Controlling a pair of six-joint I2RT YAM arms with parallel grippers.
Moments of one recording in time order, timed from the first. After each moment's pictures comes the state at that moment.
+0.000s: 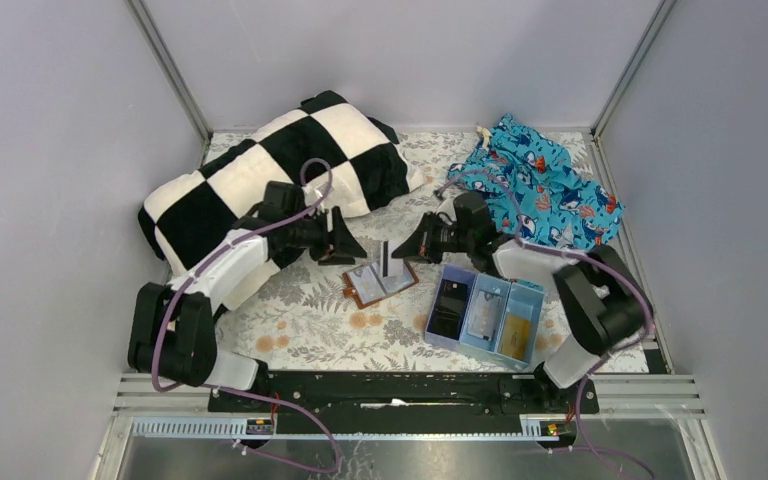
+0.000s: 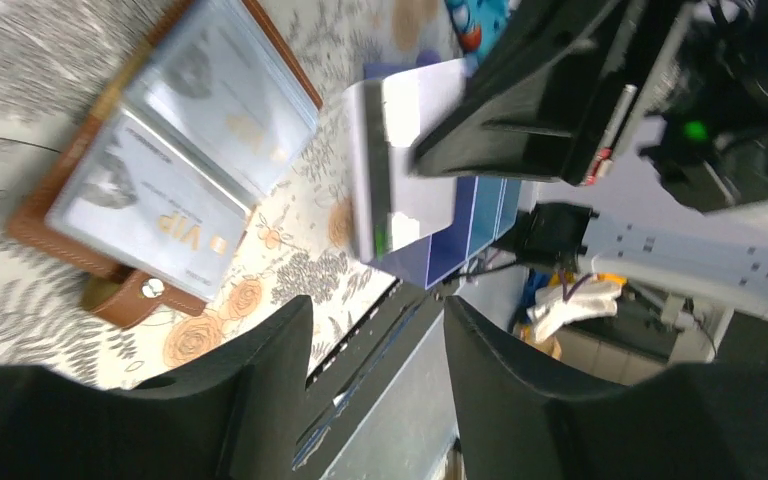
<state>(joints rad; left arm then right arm) -0.28 1.43 0.89 -0.35 0.88 -0.58 0.52 1.71 0.76 0.48 -0.77 1.07</state>
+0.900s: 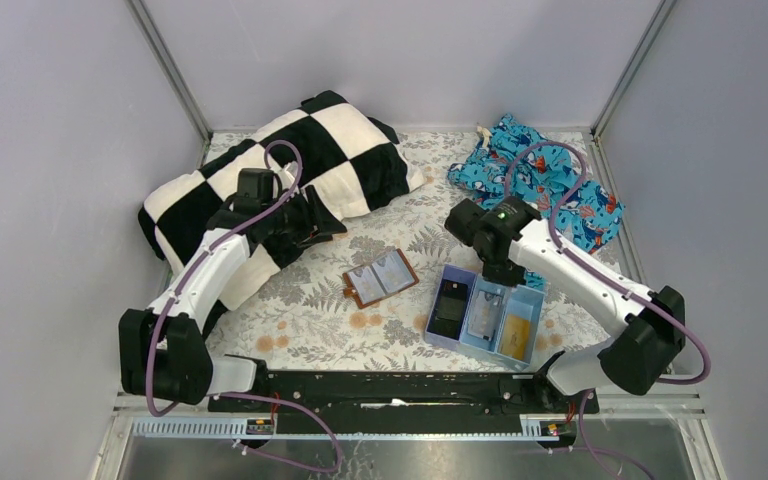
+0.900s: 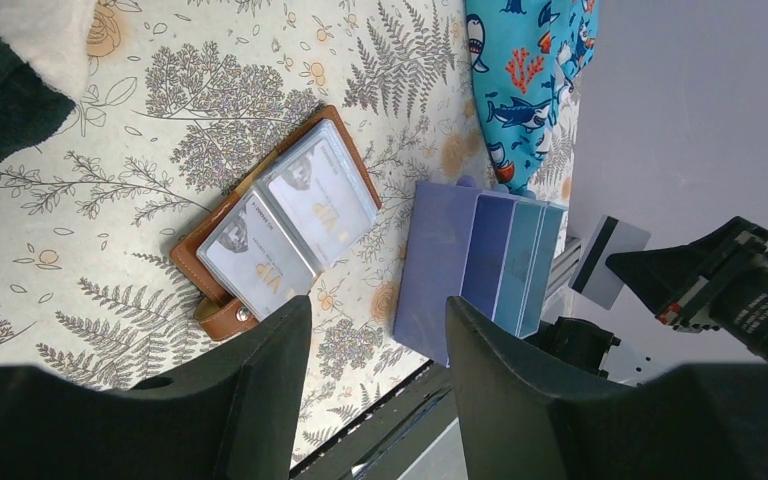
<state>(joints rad) -0.16 1.31 0.99 -0.45 0.65 -0.60 0.72 1.42 1.32 -1.50 0.54 1.07</state>
